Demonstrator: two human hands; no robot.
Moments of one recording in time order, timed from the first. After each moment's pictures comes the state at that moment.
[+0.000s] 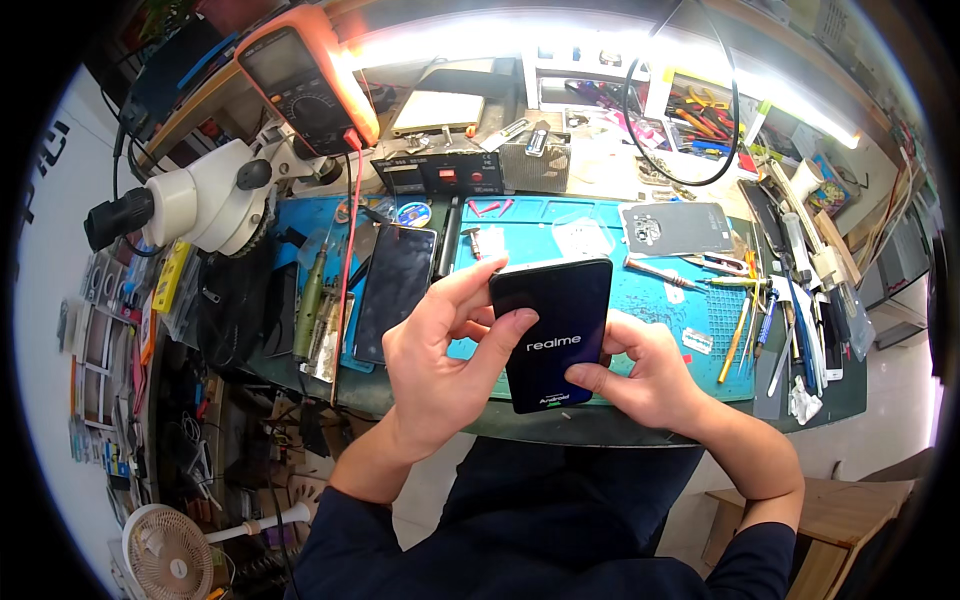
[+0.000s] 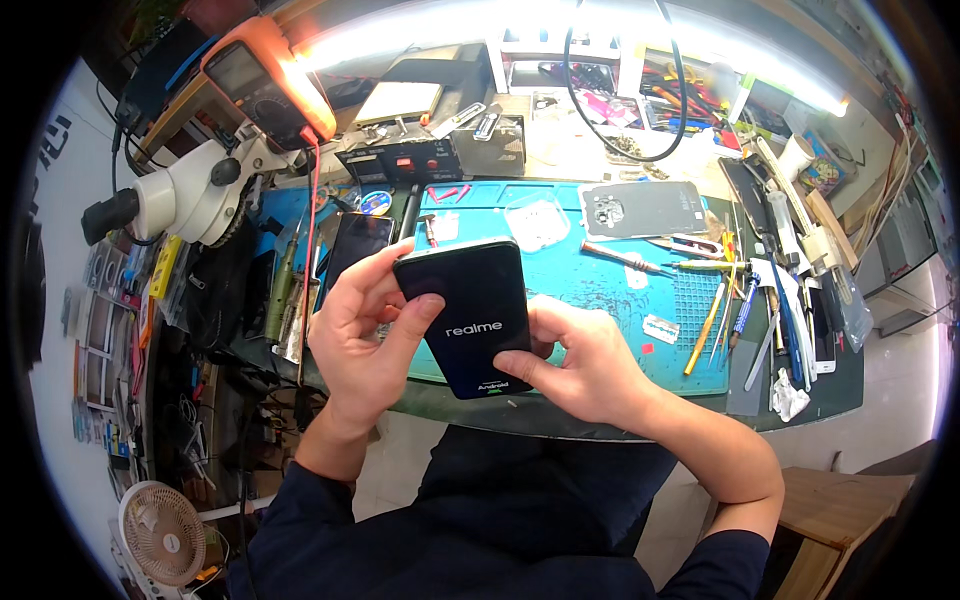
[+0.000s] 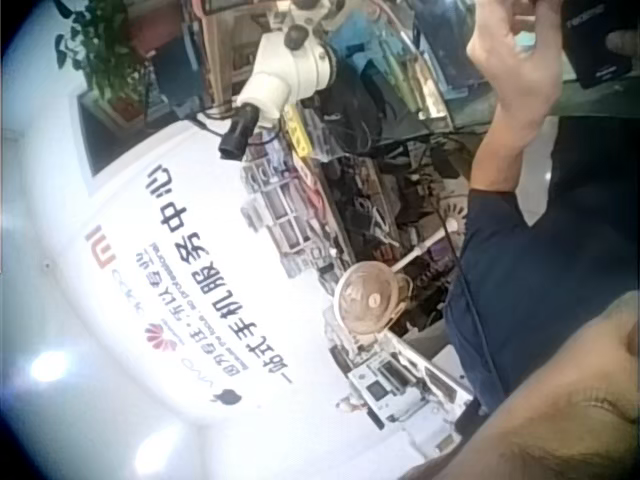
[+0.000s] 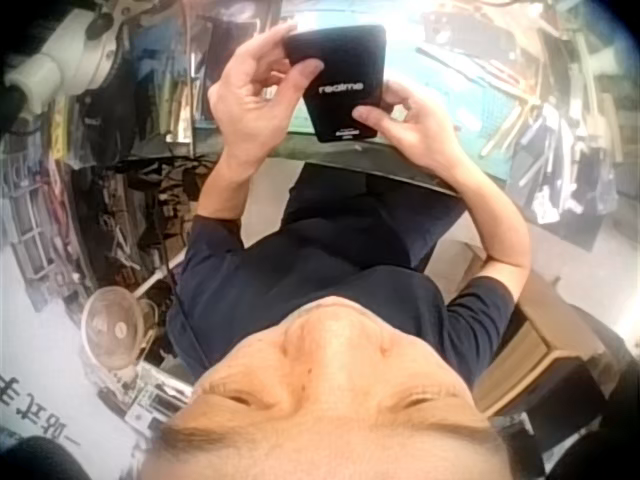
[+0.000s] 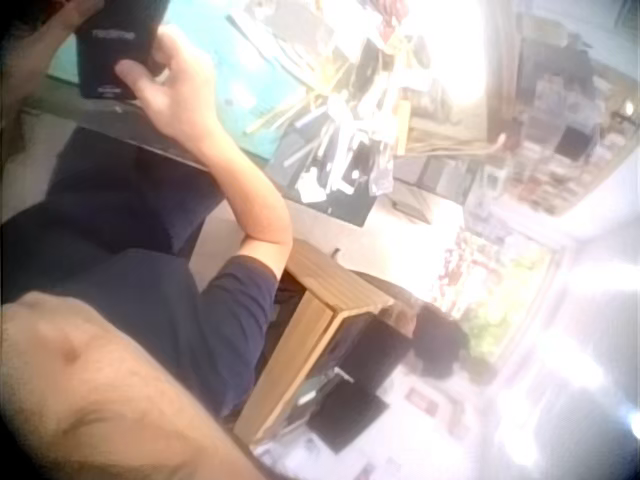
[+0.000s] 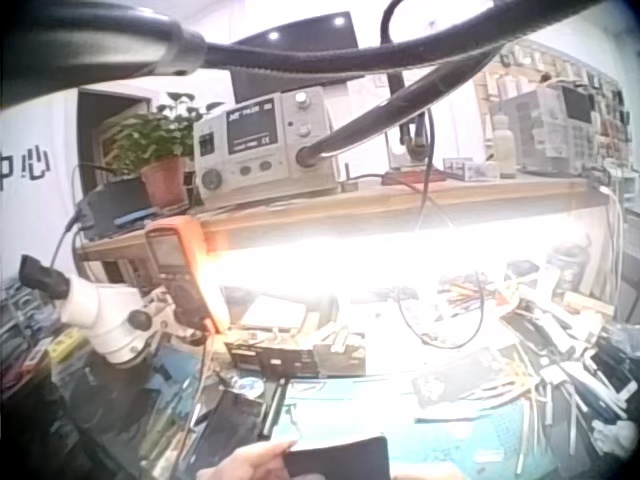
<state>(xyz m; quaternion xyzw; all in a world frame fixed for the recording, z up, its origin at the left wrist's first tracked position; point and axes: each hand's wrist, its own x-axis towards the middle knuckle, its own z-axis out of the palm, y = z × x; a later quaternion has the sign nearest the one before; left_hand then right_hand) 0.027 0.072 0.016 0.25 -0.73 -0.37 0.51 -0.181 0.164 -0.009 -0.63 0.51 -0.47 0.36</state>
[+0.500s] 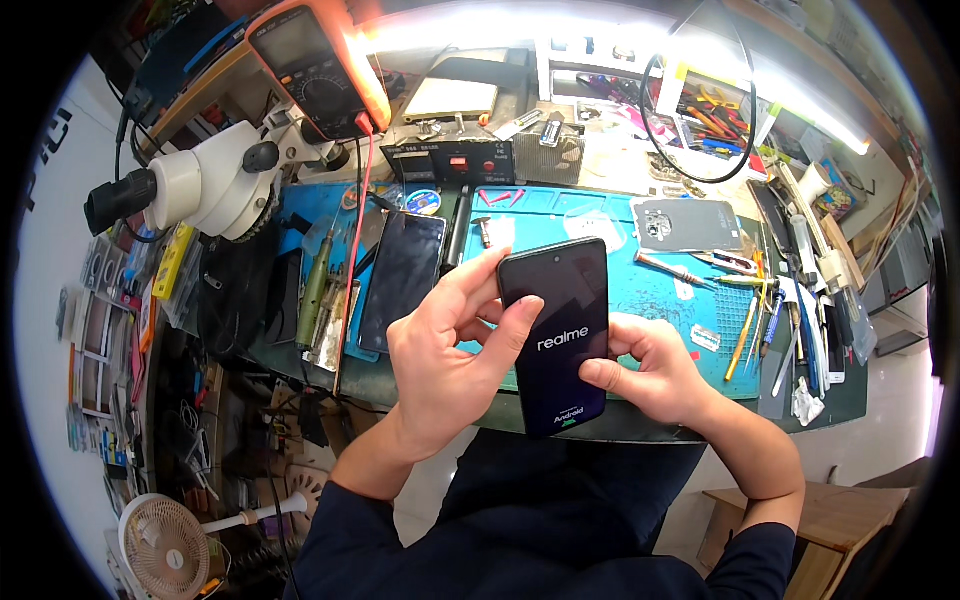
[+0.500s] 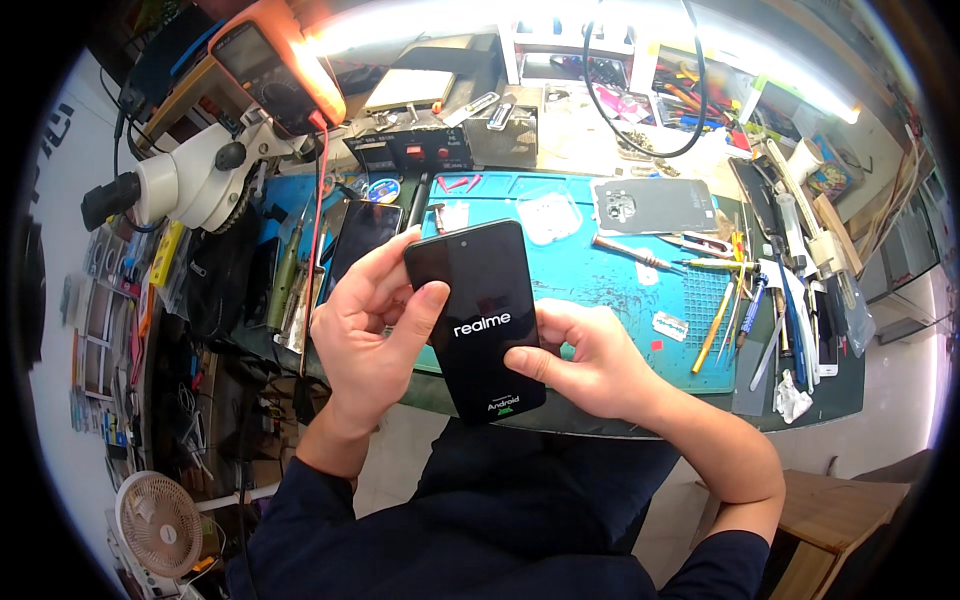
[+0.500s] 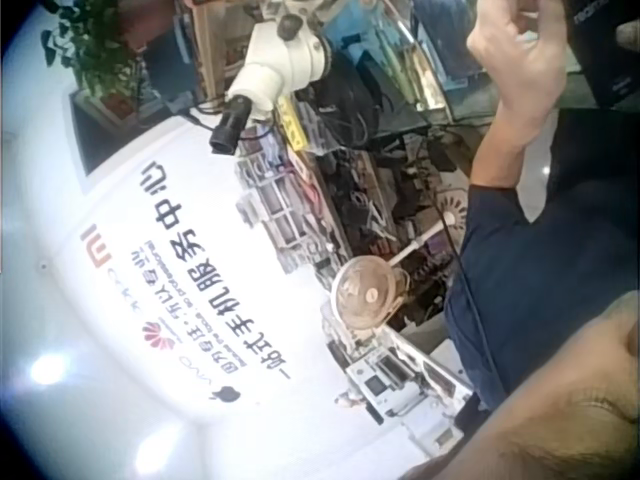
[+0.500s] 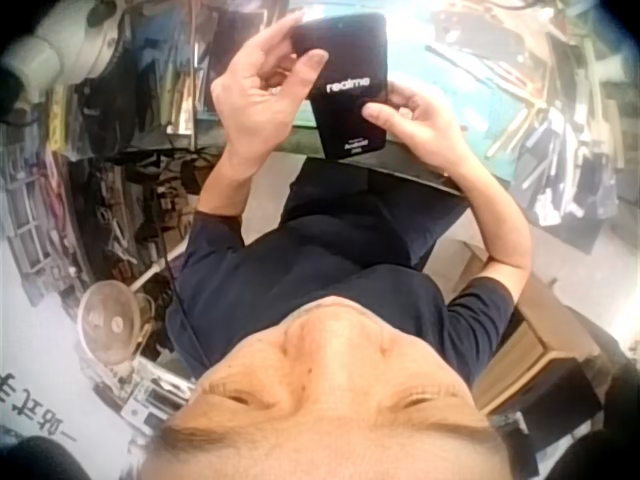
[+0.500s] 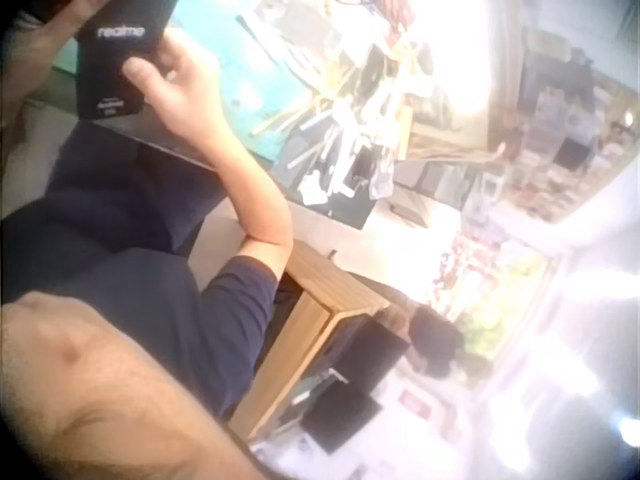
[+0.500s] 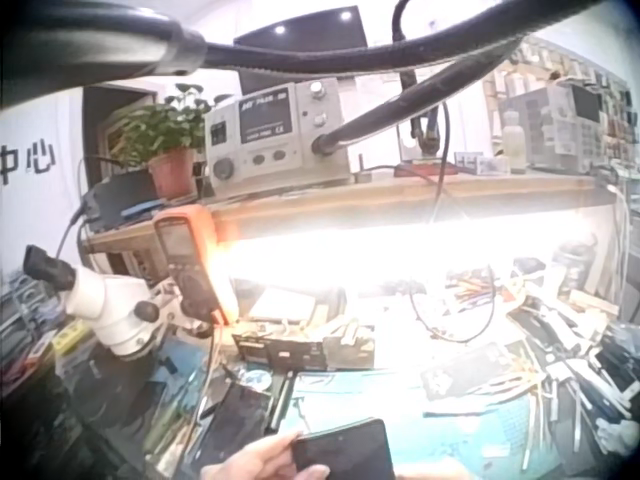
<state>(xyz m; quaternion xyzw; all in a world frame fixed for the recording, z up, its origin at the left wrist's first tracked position) 0.027 0.078 0.020 0.29 -0.70 -0.42 0.50 -0.183 0.163 -0.011 -0.60 0.47 -0.47 0.45</state>
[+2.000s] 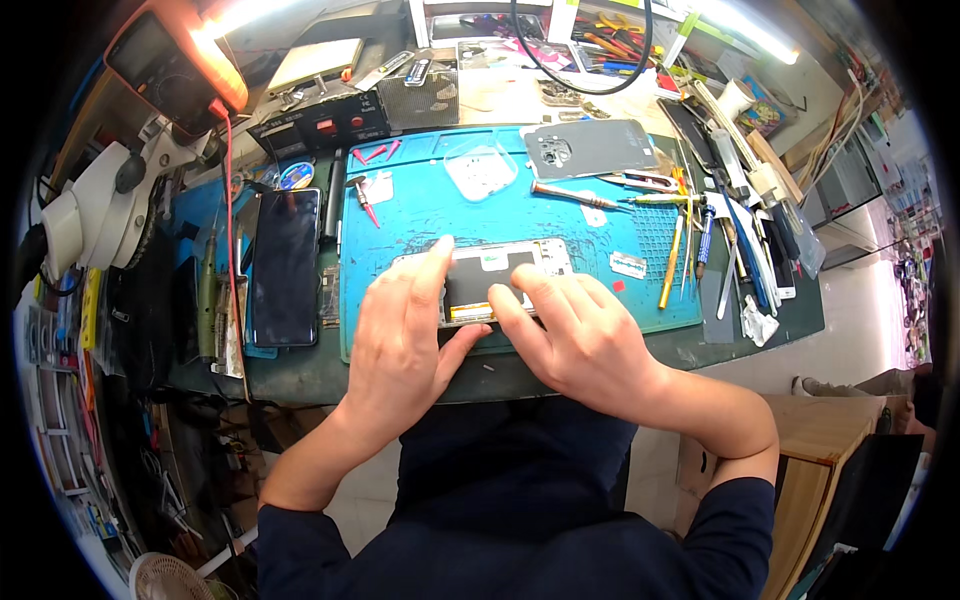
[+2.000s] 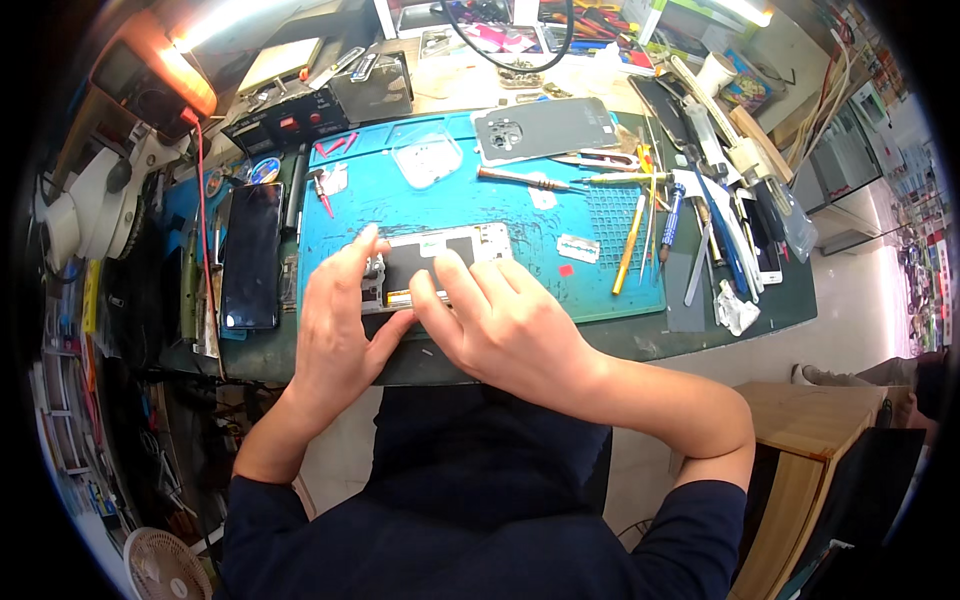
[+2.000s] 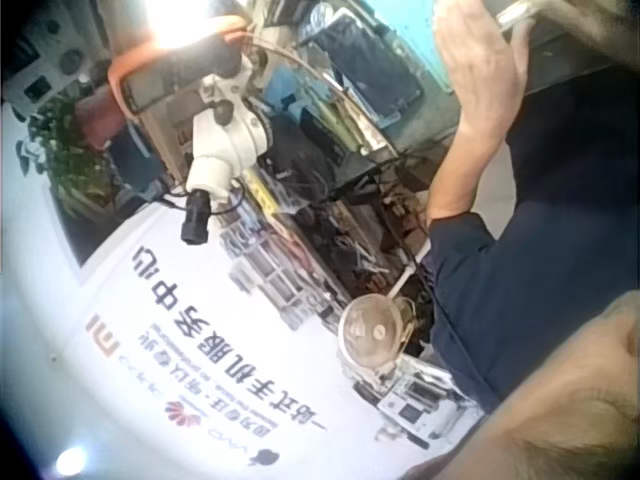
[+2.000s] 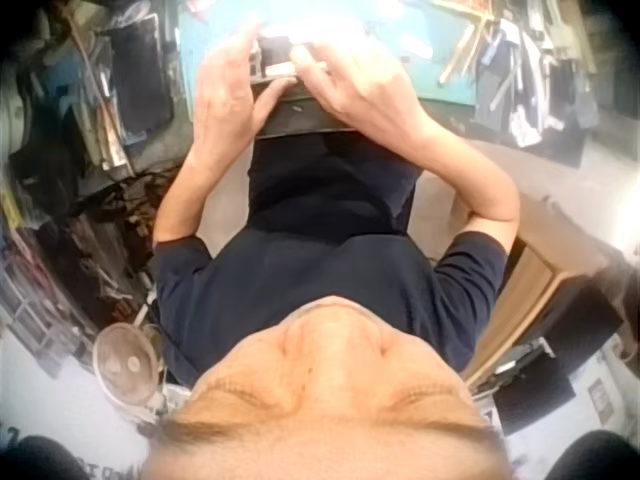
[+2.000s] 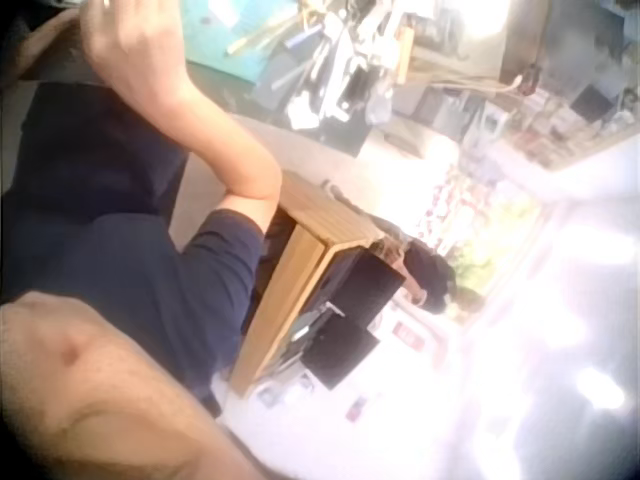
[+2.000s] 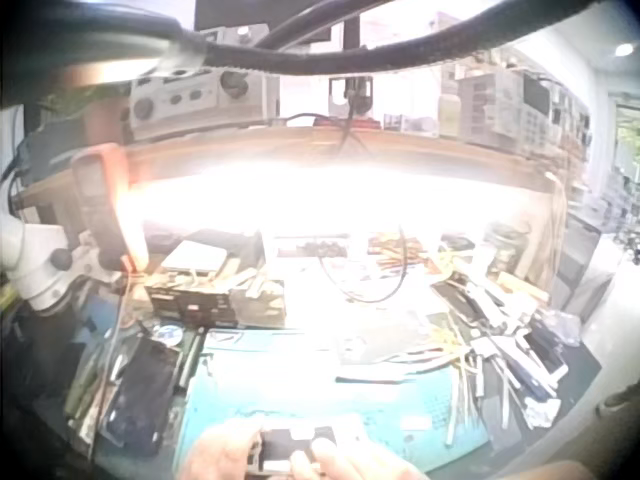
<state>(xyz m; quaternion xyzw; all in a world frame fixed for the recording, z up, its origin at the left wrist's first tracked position) 0.018 0.089 -0.028 0.19 -0.91 -0.13 0.34 -0.172 0.195 -0.015 -0.78 0.55 -0.17 -0.24</state>
